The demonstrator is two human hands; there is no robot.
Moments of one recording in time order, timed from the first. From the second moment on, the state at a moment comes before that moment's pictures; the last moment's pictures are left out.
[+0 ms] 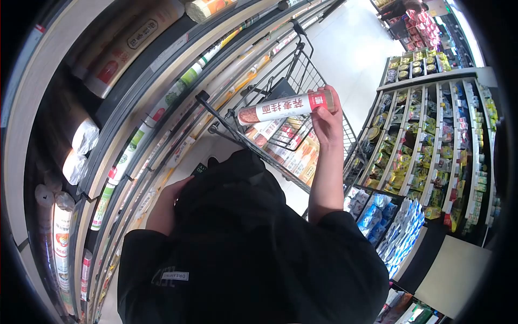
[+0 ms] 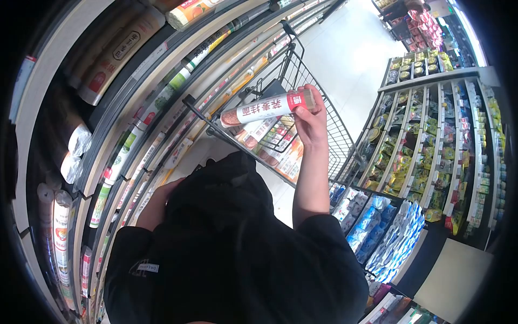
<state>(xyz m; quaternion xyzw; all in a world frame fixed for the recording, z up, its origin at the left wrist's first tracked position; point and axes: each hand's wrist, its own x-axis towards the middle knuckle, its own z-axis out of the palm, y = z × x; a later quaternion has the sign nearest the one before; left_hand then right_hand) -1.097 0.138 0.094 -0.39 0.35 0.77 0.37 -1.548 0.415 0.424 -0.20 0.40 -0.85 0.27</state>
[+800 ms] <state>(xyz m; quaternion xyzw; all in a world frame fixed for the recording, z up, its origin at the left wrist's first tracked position) -1.250 0.151 0.531 -0.02 0.76 0.64 -0.09 -1.427 0.273 0.570 -0.53 0.41 -0.59 0.45</state>
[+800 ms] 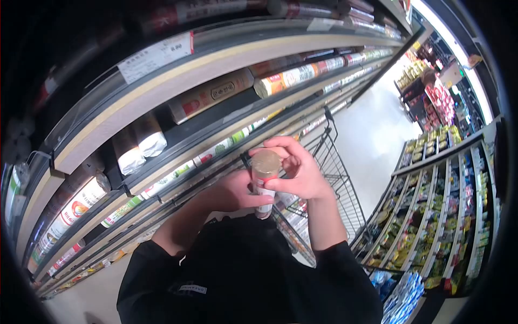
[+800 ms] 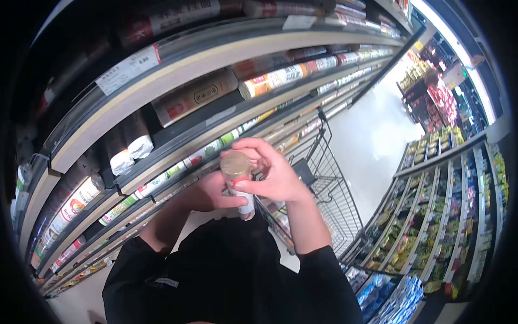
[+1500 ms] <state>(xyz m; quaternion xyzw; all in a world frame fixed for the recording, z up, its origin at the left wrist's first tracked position) -1.121 0.128 0.744 -0.19 0.76 0.26 -0.57 -1.474 0.206 0.778 -0.81 0.44 -0.38 0.05</state>
